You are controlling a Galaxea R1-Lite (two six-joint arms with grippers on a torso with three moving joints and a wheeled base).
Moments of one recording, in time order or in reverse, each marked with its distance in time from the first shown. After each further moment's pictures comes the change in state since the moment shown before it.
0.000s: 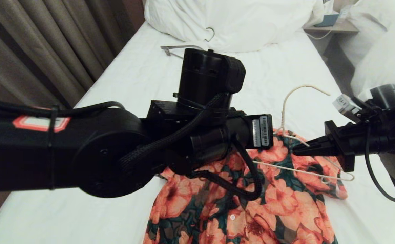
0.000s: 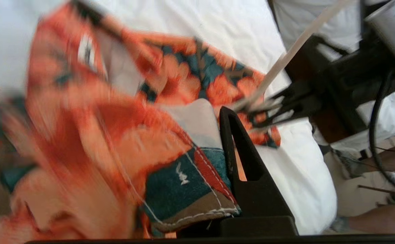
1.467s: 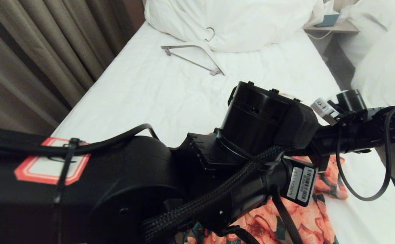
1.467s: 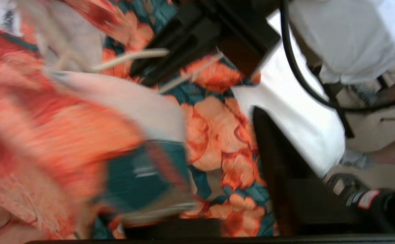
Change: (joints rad) left arm -0.167 0.028 0.022 0.077 0.042 0.113; right arm 0.106 0.123 -0.042 -0.137 0.157 0.001
